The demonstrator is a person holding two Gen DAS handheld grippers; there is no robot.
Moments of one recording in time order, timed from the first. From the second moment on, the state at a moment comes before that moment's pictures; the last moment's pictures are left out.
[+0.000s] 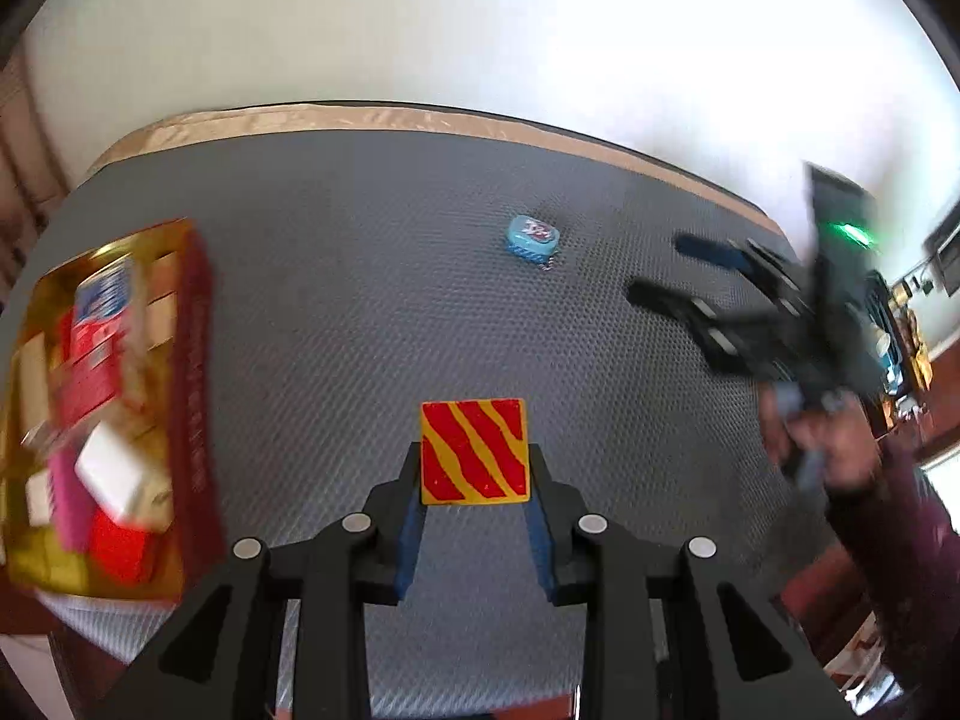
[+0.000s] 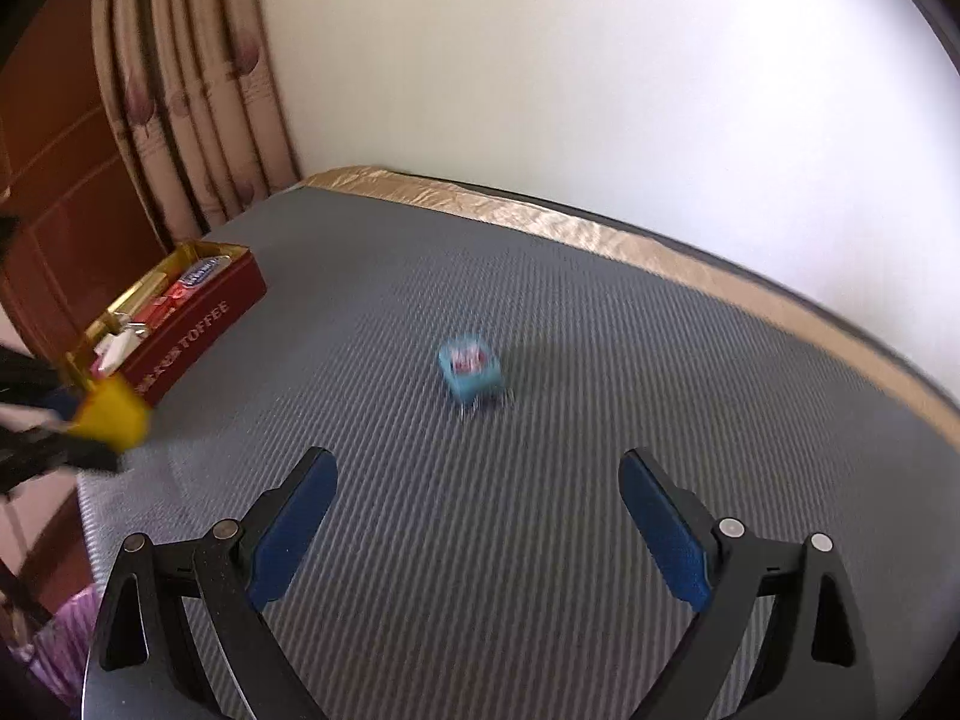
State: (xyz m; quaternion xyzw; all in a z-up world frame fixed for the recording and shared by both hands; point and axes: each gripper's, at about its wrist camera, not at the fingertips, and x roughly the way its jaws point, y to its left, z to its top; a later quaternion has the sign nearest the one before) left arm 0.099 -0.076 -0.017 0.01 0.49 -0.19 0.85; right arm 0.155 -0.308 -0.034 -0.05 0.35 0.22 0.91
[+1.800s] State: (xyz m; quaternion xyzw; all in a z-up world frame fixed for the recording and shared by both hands) left arm 0.223 0.132 -0.005 0.03 0.47 0.08 0.88; right arm 0.114 -0.244 -0.018 0.06 0.40 0.29 0.87
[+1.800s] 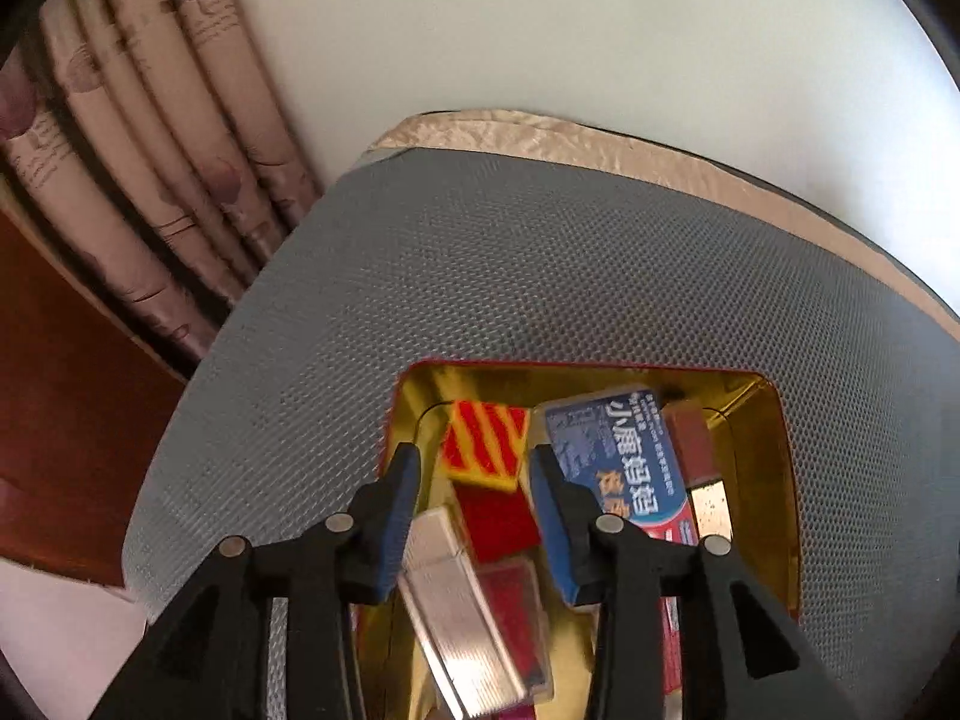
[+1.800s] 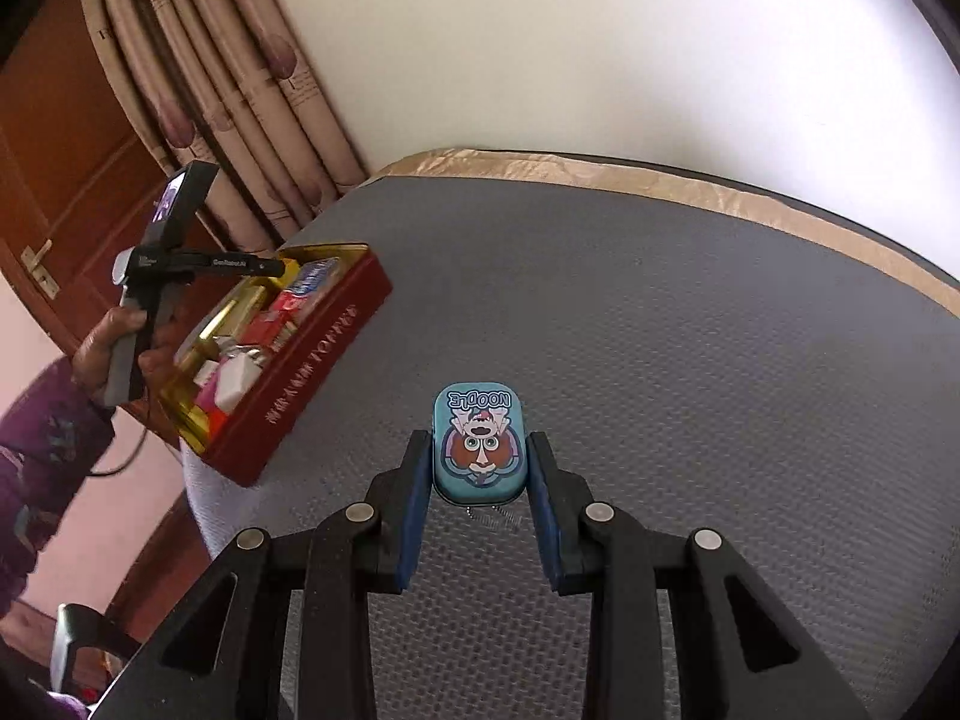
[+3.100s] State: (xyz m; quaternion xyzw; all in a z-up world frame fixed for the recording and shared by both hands) left arm -0.003 0.119 -0.004 -0.03 0.34 0.15 0.93; right arm 0.190 -0.013 0.003 -0.02 0.39 0.31 0.87
